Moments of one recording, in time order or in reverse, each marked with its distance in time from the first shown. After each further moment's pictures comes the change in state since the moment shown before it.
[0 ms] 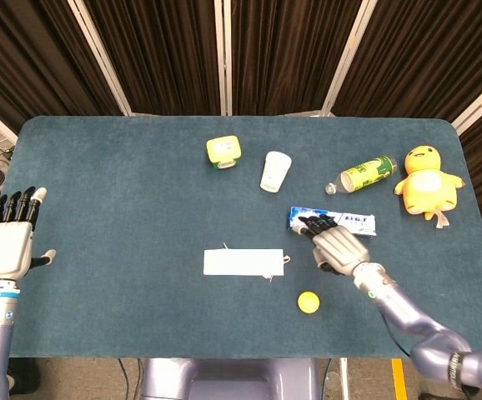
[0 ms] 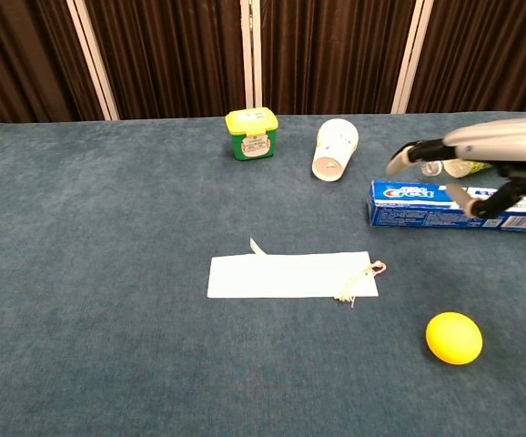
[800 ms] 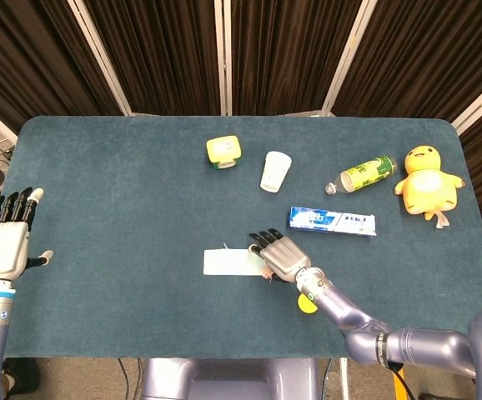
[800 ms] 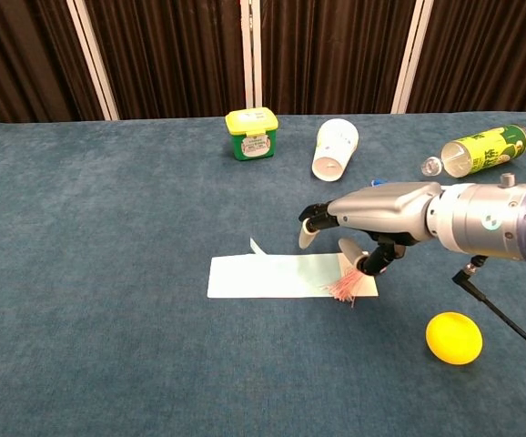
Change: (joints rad) left arm 0.034 0.022 -0.041 0.014 0.014 -0.068 -0.036; right arm 0.209 -0.327 -0.076 0.155 0.263 0.021 -0.263
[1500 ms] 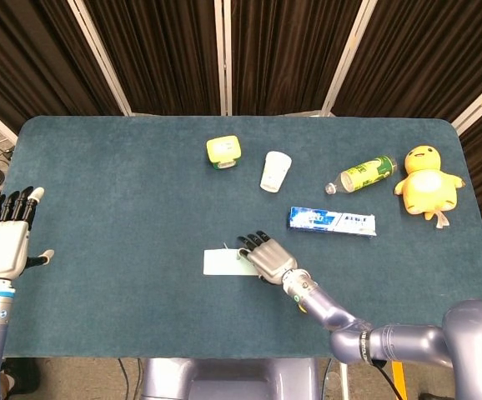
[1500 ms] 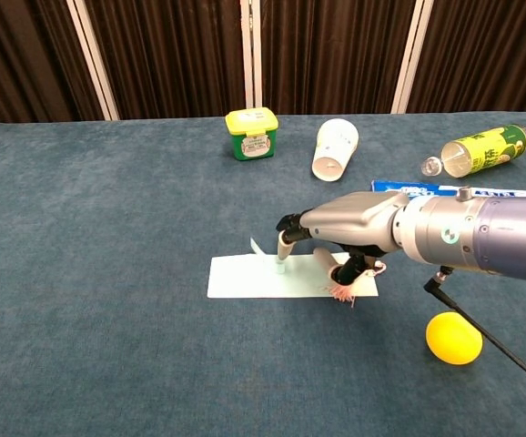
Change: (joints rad) left arm 0.015 0.005 -0.022 0.001 0.019 -0.019 -0.014; right arm 0.074 -0.073 -0.026 0.022 0.070 0.032 -0.071
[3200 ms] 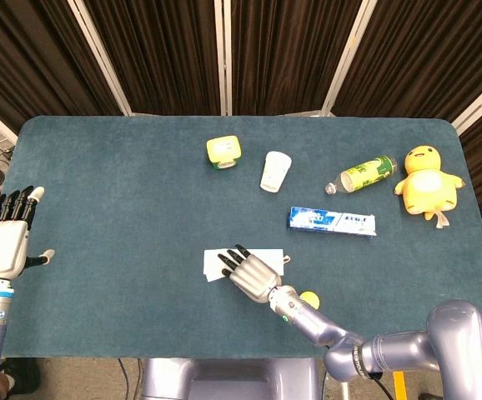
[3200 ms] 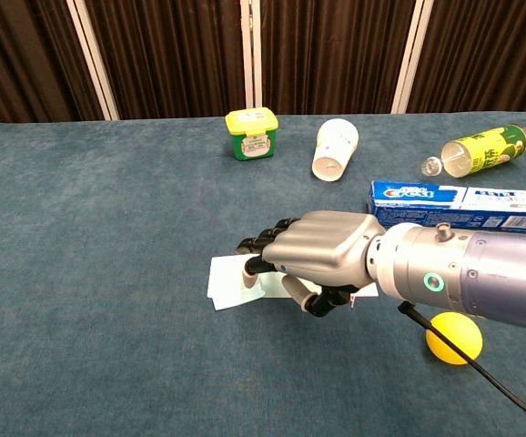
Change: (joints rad) left arm 0.019 0.014 -0.024 -0.012 0.016 -0.024 -0.015; right arm 0.019 -0.059 -0.071 -0.043 -0.120 0.091 -0.114
